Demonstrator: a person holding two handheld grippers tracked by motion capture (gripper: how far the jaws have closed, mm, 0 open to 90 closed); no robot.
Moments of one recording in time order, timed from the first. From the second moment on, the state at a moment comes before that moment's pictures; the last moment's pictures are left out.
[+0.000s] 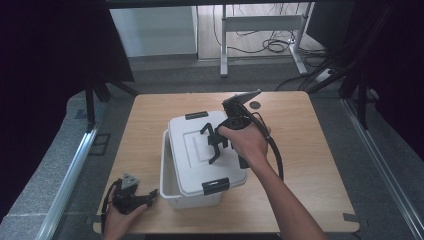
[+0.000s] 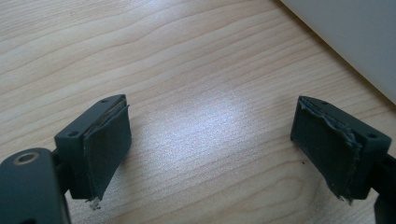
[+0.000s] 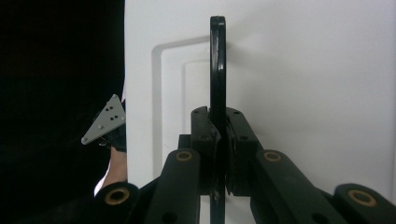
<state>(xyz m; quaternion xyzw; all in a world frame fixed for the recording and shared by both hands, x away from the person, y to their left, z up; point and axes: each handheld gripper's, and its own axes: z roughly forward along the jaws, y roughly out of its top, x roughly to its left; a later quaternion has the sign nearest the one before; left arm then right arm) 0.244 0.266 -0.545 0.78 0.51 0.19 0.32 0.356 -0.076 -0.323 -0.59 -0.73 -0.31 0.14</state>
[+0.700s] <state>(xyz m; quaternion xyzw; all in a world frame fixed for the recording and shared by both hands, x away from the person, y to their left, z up) 0.244 0.266 -0.545 0.78 0.51 0.18 0.32 0.356 -0.058 -0.335 -0.63 -0.70 -0.29 0.15</state>
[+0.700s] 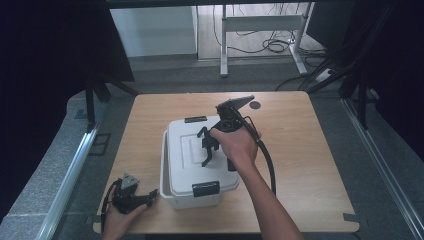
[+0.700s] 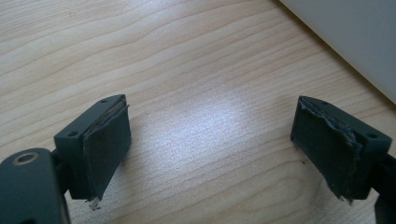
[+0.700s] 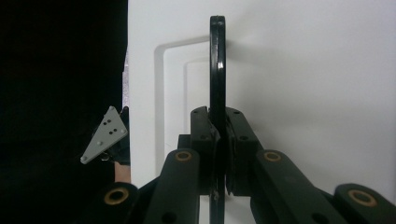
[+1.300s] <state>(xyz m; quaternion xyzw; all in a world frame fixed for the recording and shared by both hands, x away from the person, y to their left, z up) 0.244 0.267 -0.545 0.78 0.50 0.18 0.32 0.355 -0.031 -0.345 -0.66 -0.68 -0.27 0.15</state>
